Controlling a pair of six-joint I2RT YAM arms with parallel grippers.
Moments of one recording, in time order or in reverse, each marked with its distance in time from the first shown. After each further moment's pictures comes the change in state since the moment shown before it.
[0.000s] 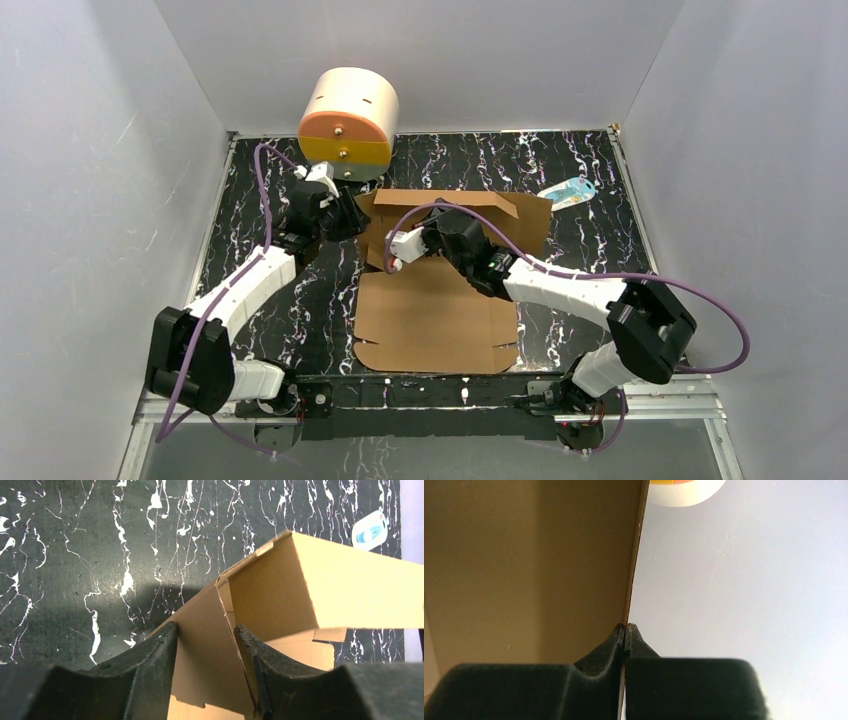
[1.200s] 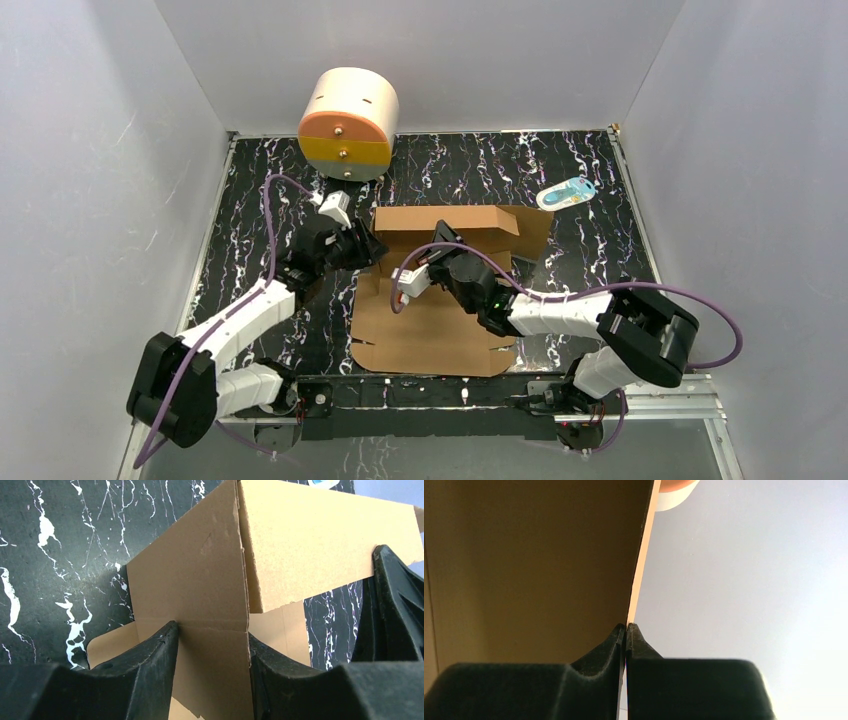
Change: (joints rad) left arm -0.125 -0.144 -0.219 0.131 0.097 -0.060; right arm 0.113 -0.022 -0.310 0.446 0.116 -0.156
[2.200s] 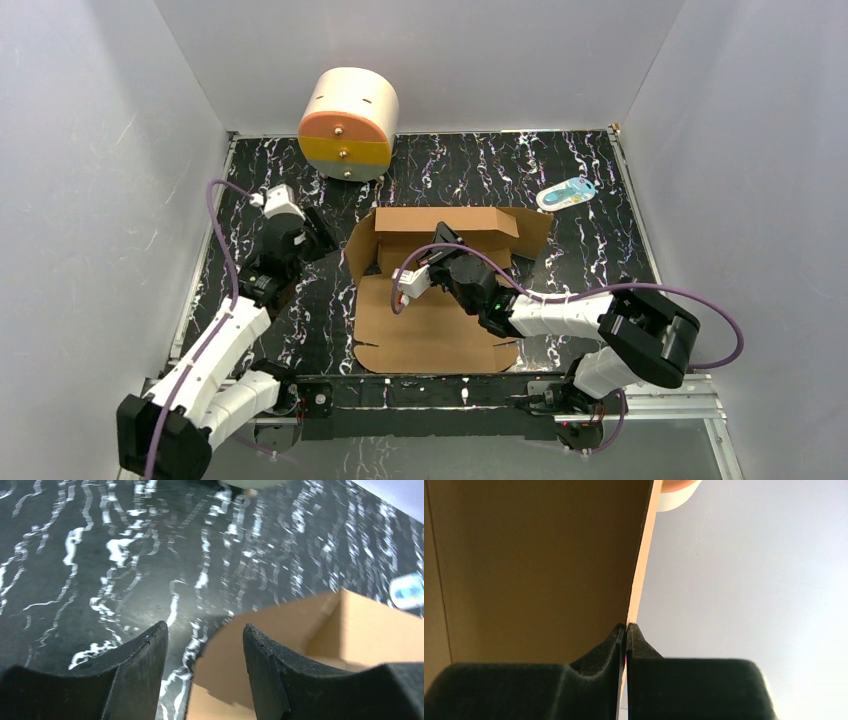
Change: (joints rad) left arm 0.077 -0.259 0.068 -0.275 -0.433 0.055; right arm 0.008 -0.005 -0.016 0.013 0.006 0.026
